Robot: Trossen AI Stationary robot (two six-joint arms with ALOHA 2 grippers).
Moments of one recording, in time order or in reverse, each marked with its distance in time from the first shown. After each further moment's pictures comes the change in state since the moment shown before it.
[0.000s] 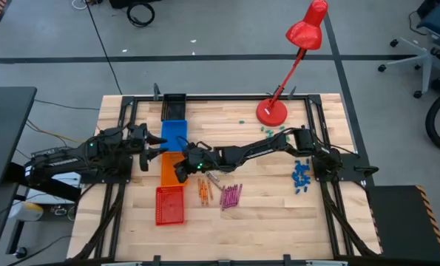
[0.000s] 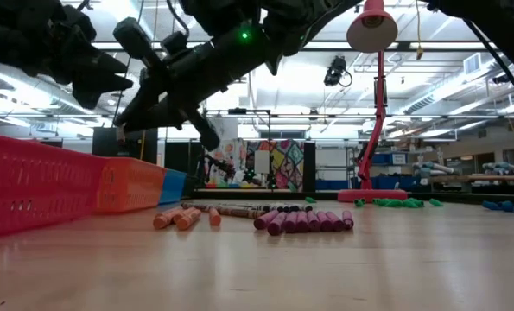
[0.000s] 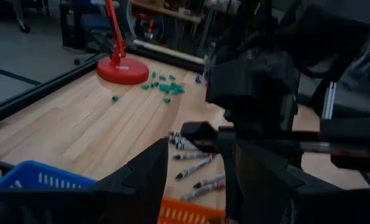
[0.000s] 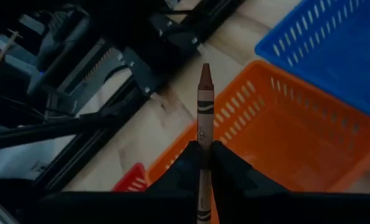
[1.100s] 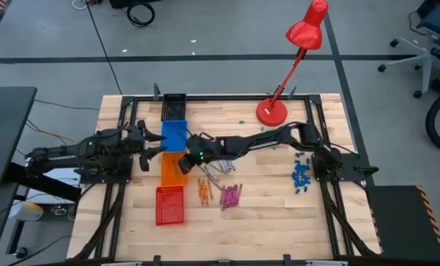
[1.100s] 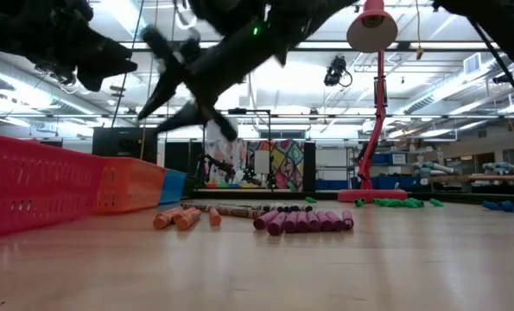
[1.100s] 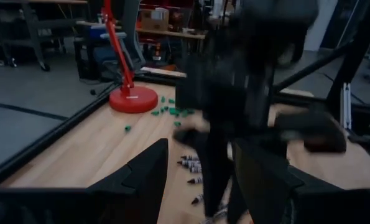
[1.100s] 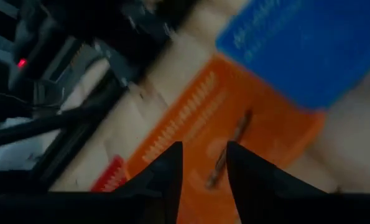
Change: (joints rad) left arm -0.123 0.060 0.026 0.099 -0.168 0.118; right arm -0.058 -0.082 0.001 -0.195 -0.069 -0.015
